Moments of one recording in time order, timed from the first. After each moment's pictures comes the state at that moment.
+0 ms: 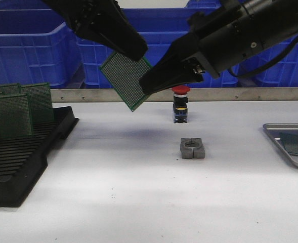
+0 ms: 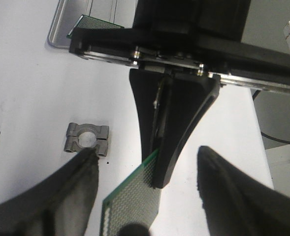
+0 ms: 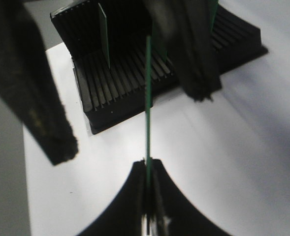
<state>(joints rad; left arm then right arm) -0.34 1.85 -1.53 -0.97 1.22 1.50 0.30 1.71 -1.00 1.43 0.82 -1.62</state>
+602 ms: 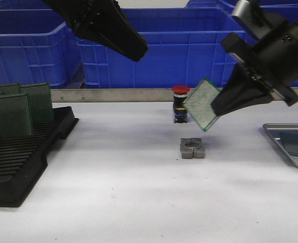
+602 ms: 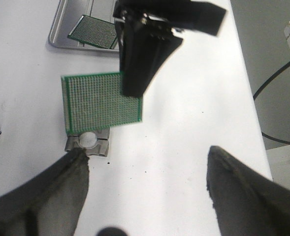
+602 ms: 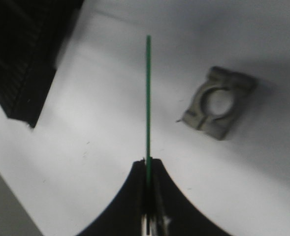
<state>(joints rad) -0.34 1.85 -1.53 -0.98 1.22 1.50 0.06 1.71 -1.00 1.08 0.80 -0.89</state>
